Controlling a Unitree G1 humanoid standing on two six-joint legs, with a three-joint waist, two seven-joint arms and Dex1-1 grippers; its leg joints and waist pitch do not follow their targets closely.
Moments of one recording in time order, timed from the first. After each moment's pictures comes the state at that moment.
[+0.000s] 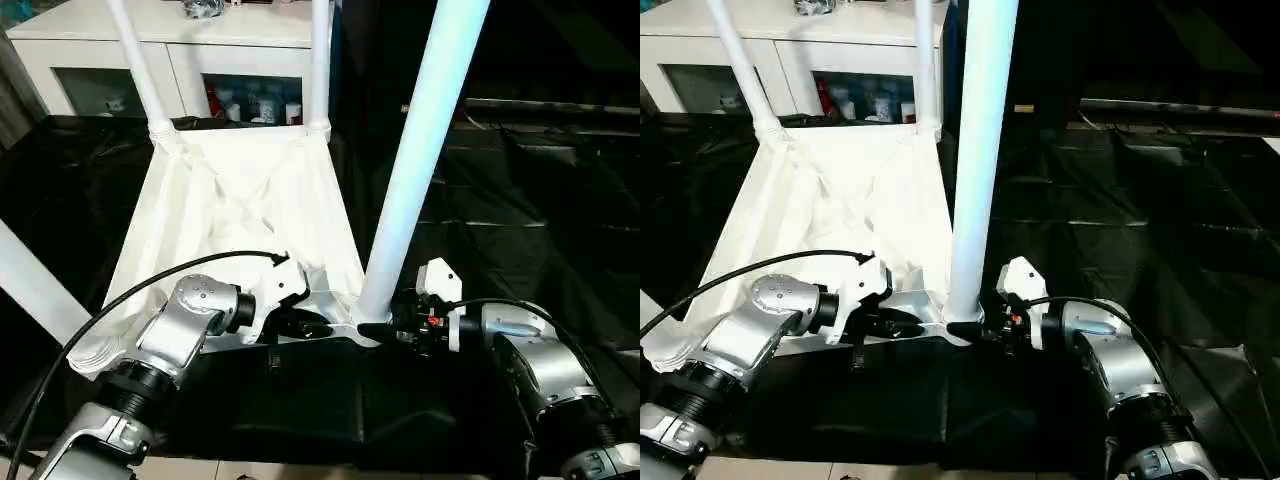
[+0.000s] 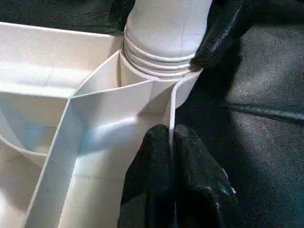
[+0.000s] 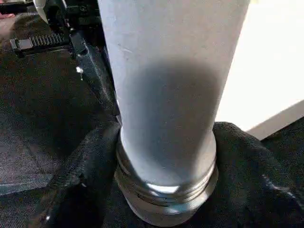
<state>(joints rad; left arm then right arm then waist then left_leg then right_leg) -0.49 0.36 -0.32 0.39 -0.05 0.24 -1.18 -0.37 -0.38 0.16 0.44 0.18 0.02 1.13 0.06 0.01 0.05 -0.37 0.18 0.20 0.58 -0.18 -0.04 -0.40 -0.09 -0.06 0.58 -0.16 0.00</state>
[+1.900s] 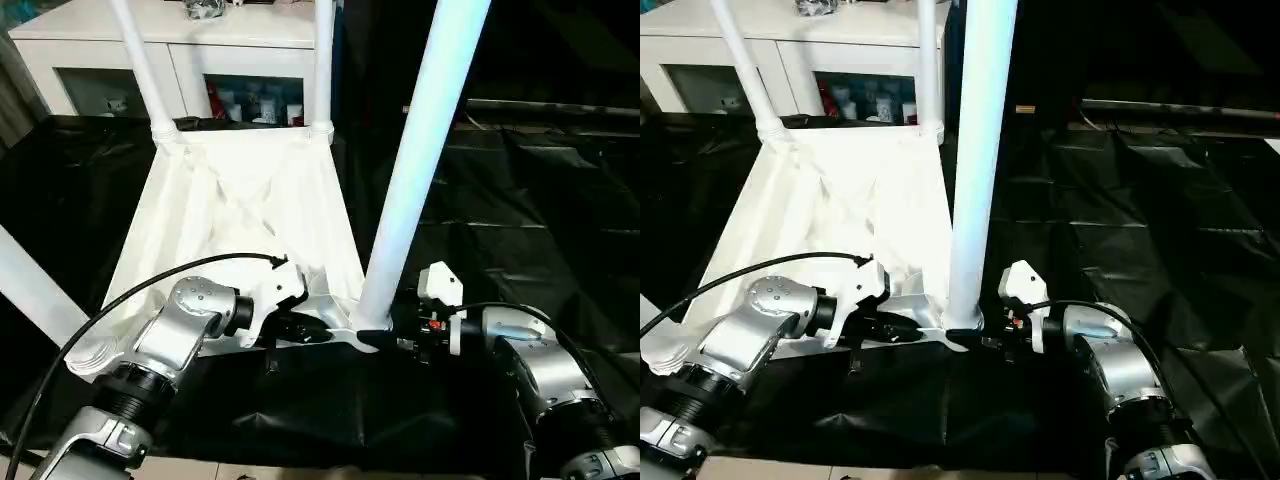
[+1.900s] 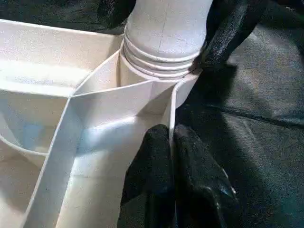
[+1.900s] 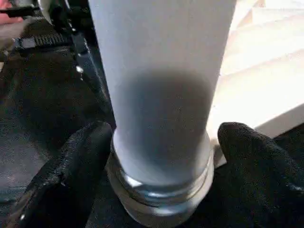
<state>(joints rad) -0.47 0.36 -0.31 0.37 -0.05 0.26 -1.22 -0.36 -0.37 0.15 0.46 0.19 -0.01 1.17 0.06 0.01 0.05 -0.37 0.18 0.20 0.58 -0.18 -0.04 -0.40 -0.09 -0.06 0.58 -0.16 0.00</state>
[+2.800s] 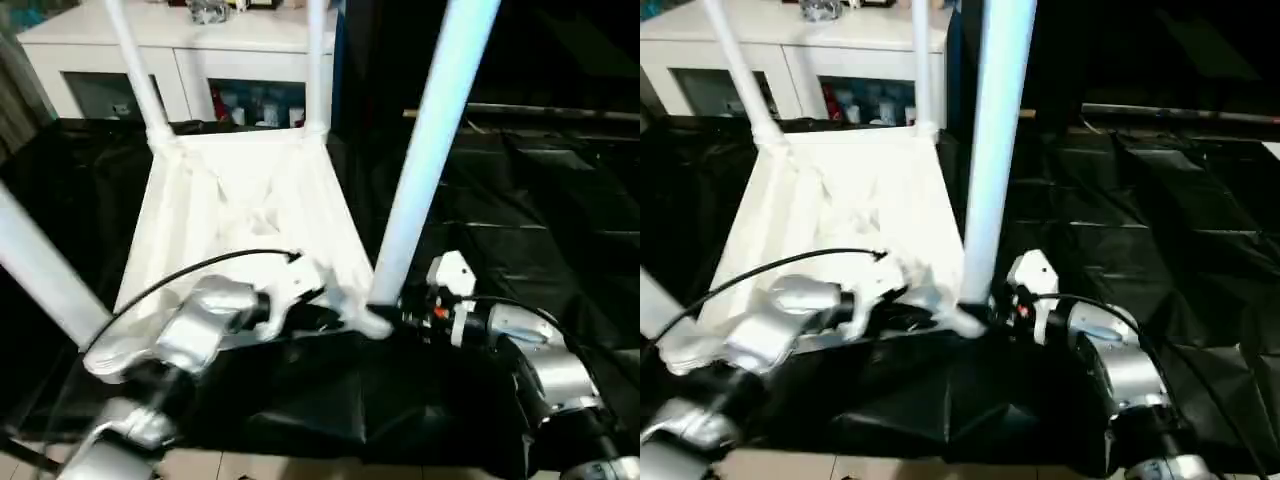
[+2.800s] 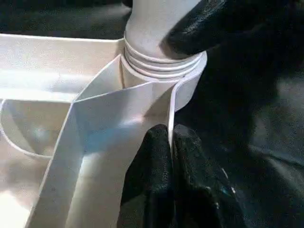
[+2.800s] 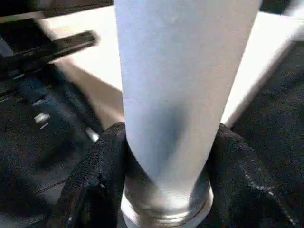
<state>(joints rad) -0.57 0.20 -0.31 0.54 0.04 0.21 -0.96 -0.31 -0.28 0.06 0.39 0.15 0.03 0.83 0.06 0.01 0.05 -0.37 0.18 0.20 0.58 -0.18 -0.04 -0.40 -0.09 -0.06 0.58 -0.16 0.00</state>
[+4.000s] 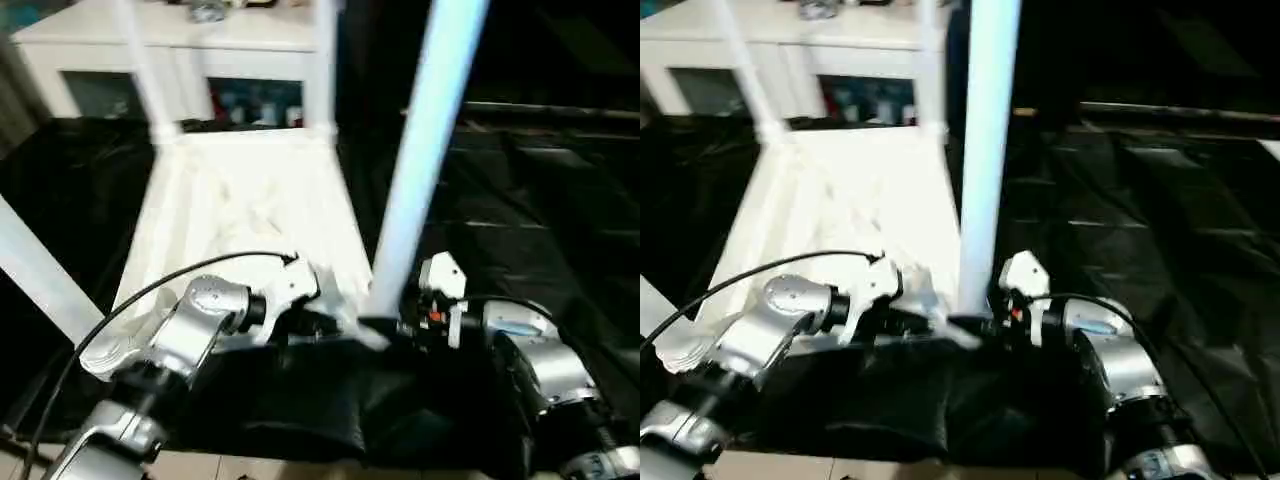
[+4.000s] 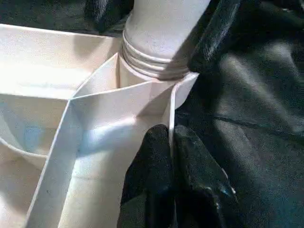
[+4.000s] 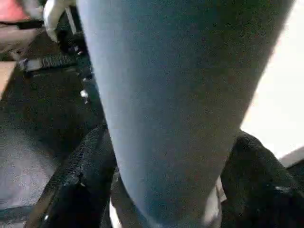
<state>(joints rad) -0.48 0.33 -0.33 0.37 -0.03 0.25 -1.21 -0.36 -0.38 0.16 0.39 0.20 0.03 1.18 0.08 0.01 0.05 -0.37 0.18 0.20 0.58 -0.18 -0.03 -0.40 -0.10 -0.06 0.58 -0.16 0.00</state>
